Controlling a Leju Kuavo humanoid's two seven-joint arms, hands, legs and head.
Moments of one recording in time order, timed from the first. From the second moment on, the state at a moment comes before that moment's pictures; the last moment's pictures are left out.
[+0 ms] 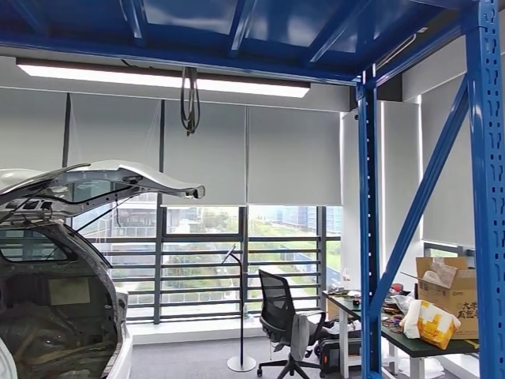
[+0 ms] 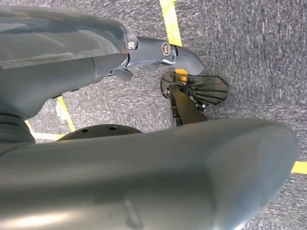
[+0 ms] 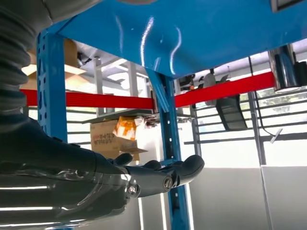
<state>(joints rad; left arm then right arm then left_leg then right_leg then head) -0.10 0.06 -1.35 -0.14 1.52 0.07 -0.32 -0.35 -0.39 0.44 -1.53 1.07 -0.19 0.00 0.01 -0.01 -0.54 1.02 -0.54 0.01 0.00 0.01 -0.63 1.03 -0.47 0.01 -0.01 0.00</state>
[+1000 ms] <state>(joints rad) -0.14 0.09 -1.43 -0.14 1.52 0.07 -0.30 -0.64 -0.01 0.66 -0.88 1.40 -0.29 0.17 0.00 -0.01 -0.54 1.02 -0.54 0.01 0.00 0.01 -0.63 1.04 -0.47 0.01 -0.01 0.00</state>
